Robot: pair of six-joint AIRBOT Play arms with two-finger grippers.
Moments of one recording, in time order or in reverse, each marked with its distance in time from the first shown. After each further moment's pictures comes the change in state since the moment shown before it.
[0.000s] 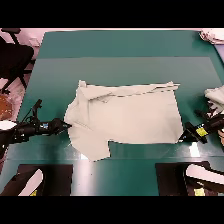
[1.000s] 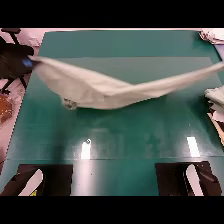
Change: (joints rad) left arm 0.000 0.002 0.980 -0.142 -0.224 0.050; right arm 0.033 0.711 0.587 0.429 -0.229 -0.019
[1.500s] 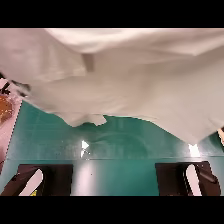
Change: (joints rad) left arm 0.000 0.003 0.740 0.365 0.002 -0.110; right arm 0.002 0.021 0.472 -0.089 -0.093 -0.007
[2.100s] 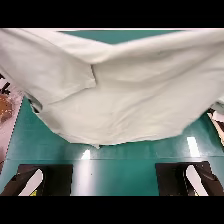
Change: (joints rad) left arm 0.000 -0.003 -0.360 -0.064 -0.033 0.023; right arm 0.089 -0.166 -0.225 0.058 0.153 0.007
